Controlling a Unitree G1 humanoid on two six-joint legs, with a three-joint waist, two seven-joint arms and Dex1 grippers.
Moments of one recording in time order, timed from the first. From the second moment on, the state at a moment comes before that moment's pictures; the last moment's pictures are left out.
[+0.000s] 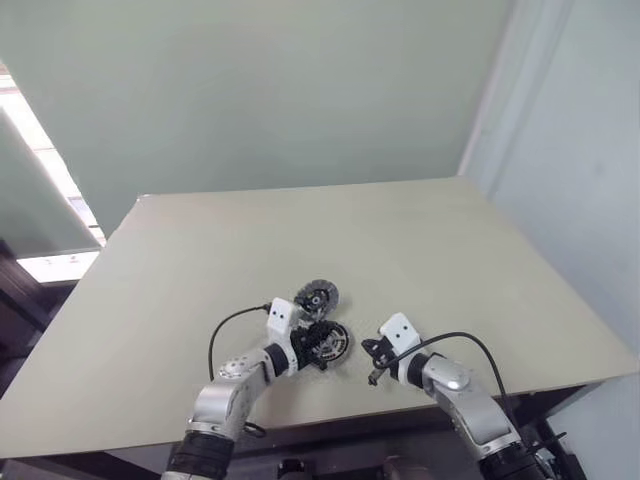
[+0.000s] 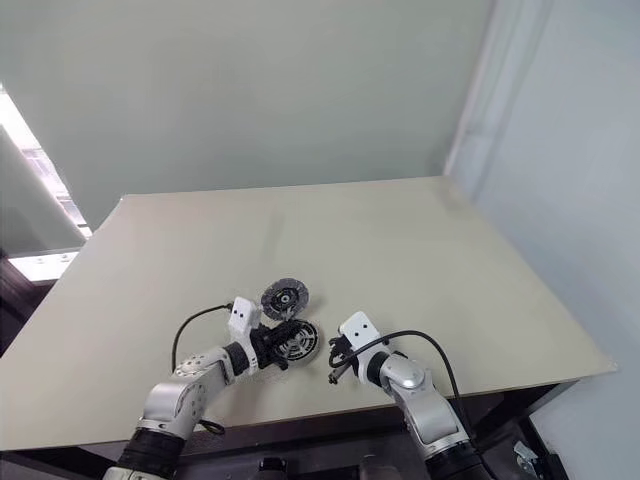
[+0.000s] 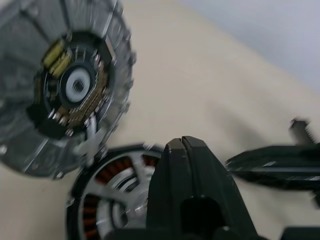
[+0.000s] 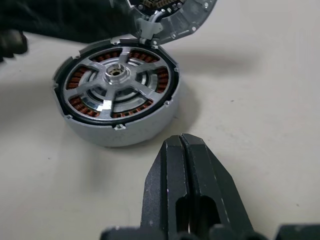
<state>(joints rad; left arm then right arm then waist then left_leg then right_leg) -0.15 0.24 -0.11 0.14 -0.38 0.42 -0.60 -0.11 -0.18 0.29 0.05 0.00 0.30 0.55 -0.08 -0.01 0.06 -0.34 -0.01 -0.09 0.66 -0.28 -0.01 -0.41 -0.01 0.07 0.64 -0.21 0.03</state>
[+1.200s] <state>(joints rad) 0.04 0.32 0.12 -0.14 -0.61 0.58 -0.67 -0.11 -0.21 0.32 0.04 0.01 0.26 0.58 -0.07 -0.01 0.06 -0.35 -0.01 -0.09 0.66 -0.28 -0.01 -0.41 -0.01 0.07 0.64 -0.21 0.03</state>
